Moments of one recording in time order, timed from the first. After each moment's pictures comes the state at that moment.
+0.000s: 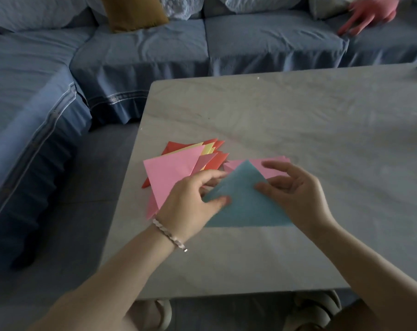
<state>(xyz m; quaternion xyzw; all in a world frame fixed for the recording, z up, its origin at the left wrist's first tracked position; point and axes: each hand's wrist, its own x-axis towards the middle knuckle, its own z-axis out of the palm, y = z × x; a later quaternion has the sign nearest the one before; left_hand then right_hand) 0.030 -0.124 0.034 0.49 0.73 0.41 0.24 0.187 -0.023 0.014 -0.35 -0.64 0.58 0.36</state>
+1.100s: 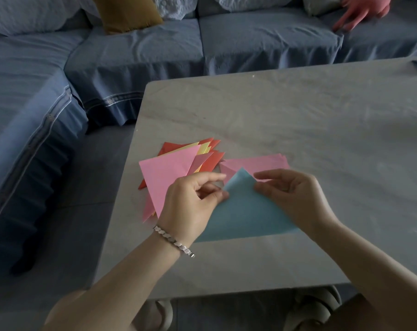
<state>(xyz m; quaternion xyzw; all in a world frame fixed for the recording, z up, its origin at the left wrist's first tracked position) 0.046 -0.122 0.036 0.43 0.73 0.47 0.22 0.193 -0.026 0.022 -0.38 -0.66 0.56 0.32</state>
